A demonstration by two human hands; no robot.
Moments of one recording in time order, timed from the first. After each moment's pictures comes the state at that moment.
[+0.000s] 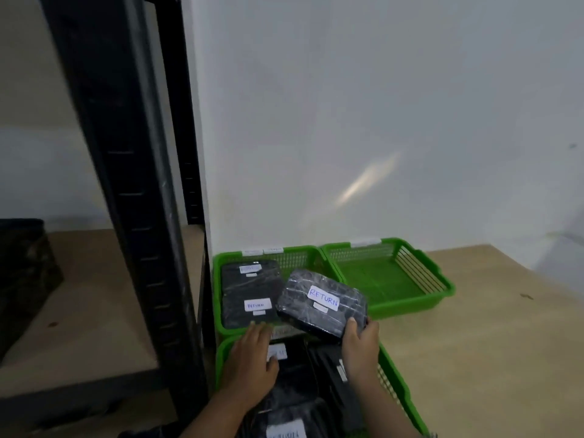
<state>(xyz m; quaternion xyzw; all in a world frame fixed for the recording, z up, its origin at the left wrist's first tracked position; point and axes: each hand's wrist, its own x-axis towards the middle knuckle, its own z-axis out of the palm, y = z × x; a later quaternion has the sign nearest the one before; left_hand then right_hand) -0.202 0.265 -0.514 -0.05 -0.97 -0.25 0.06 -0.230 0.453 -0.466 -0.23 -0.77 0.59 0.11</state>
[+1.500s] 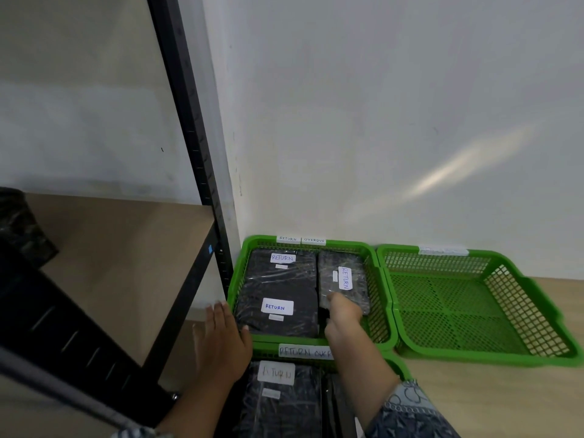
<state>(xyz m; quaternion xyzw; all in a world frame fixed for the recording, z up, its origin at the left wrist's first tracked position) -0.262 0.238 -0.532 0.31 -0.95 -0.10 -0.02 -0.395 0.390 -0.495 -0.36 -0.61 0.69 -0.19</state>
